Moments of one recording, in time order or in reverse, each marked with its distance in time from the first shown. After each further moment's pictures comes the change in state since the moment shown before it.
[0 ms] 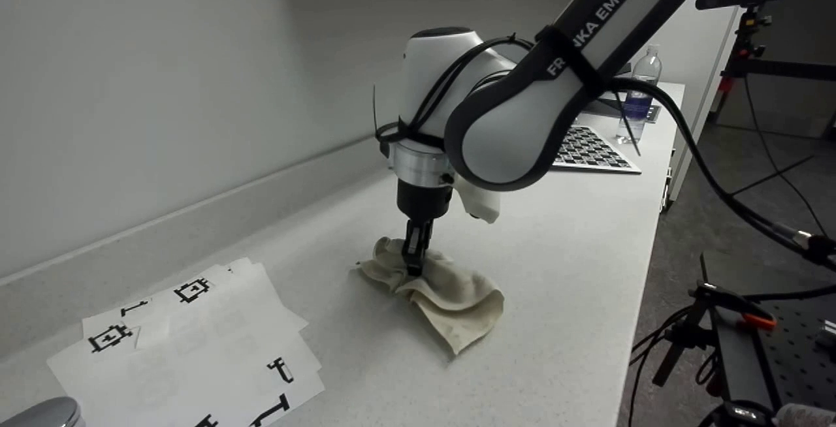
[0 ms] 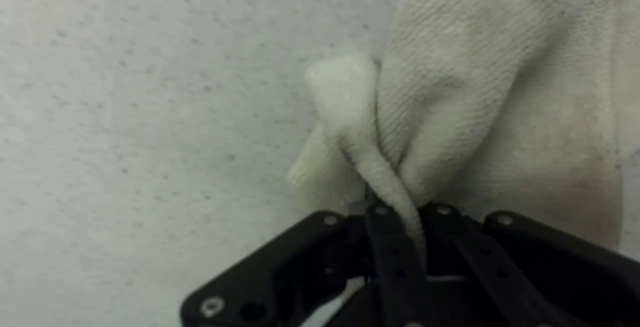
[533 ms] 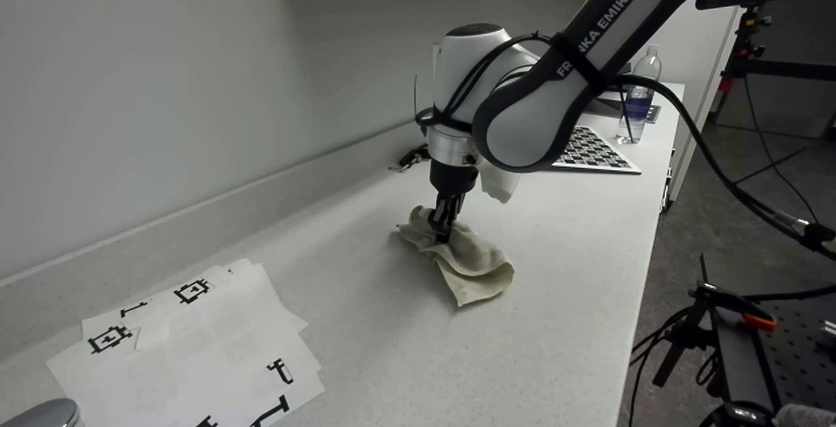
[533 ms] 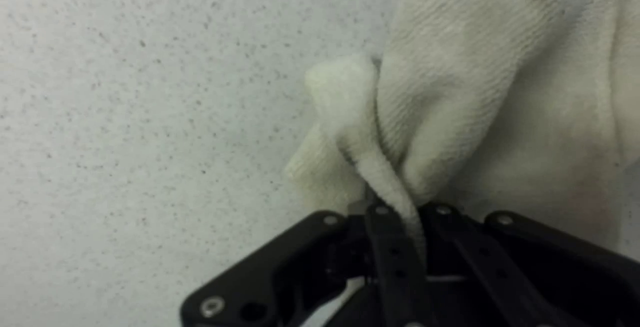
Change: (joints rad) arm -0.007 -0.033 -0.128 -0.063 -0.037 0.047 0.146
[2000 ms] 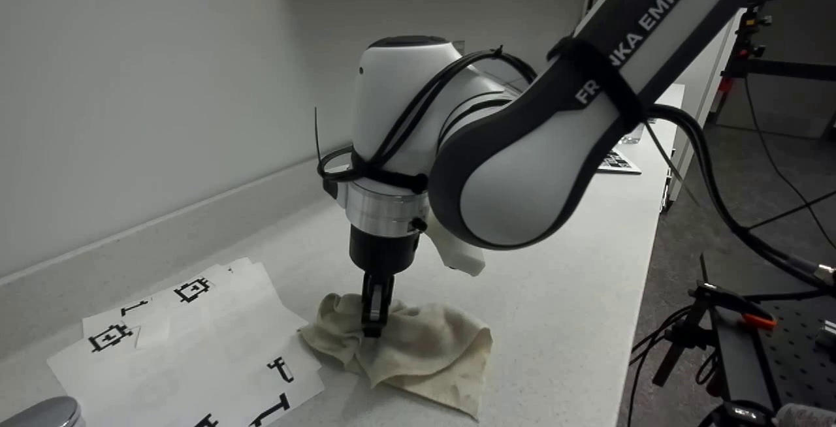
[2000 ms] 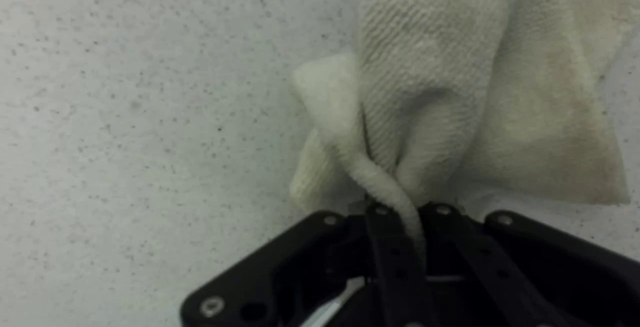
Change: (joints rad) arm 0.076 0.077 0.249 0.112 -0.009 -0.012 -0.175
